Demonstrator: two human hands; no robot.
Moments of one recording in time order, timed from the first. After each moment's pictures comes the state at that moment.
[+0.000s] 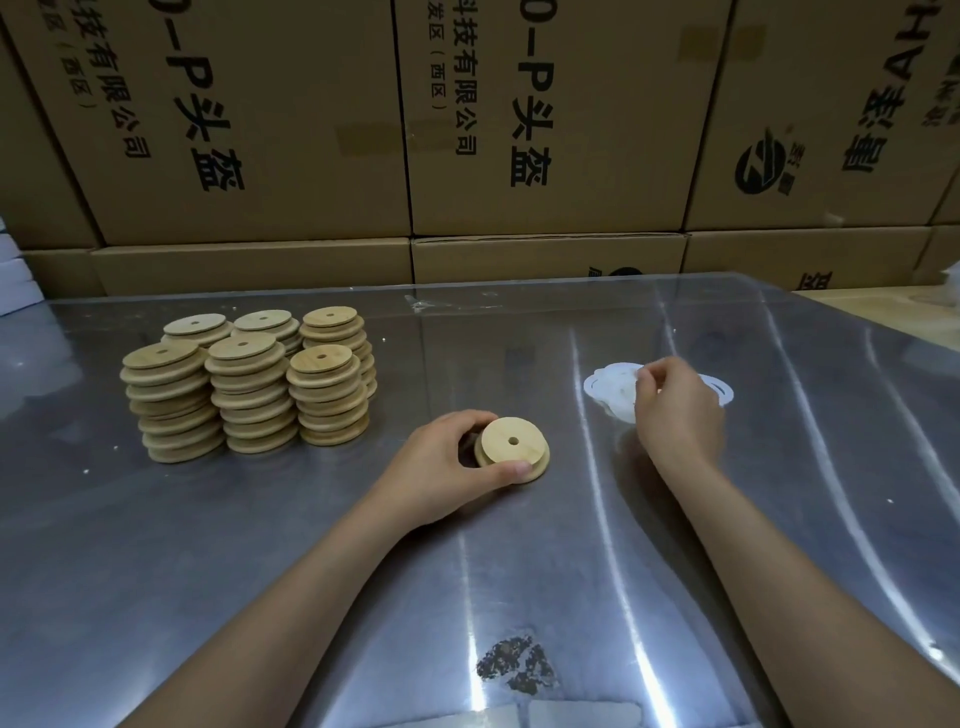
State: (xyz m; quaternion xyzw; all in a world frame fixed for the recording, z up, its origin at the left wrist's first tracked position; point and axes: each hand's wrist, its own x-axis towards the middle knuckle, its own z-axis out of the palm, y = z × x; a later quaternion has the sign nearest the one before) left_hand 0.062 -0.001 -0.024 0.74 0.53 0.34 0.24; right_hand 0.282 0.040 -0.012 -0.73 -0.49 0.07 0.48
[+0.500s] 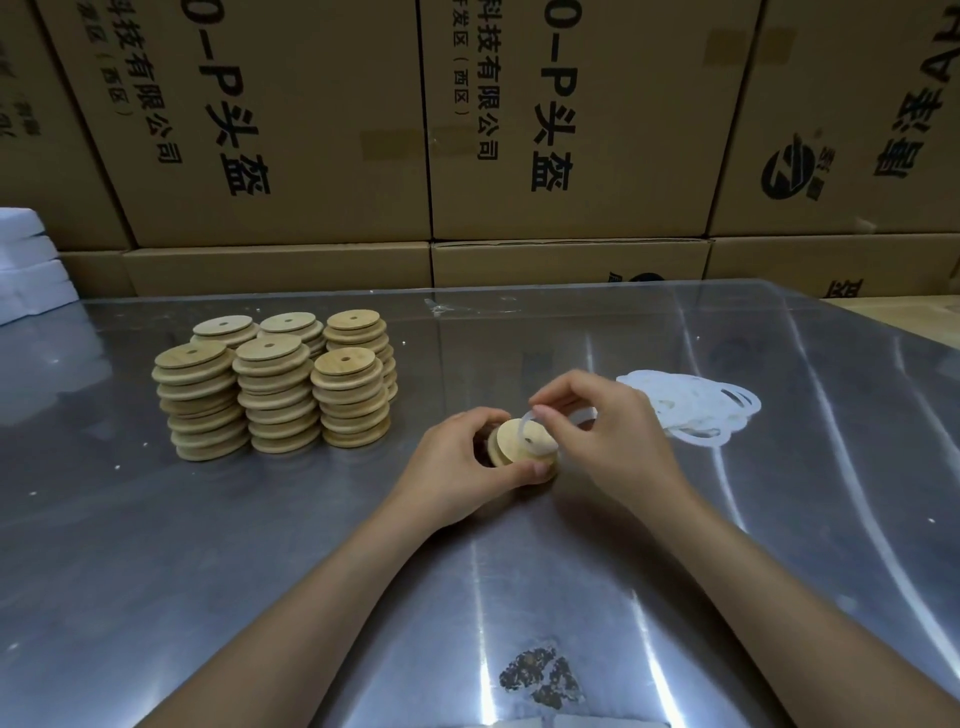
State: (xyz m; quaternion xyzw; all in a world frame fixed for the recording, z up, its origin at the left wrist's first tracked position) left_hand 0.060 0.002 -0.026 0.72 0.54 0.37 0.22; right_hand 0.227 0.008 -0.006 -0.44 -0.75 0.10 0.49
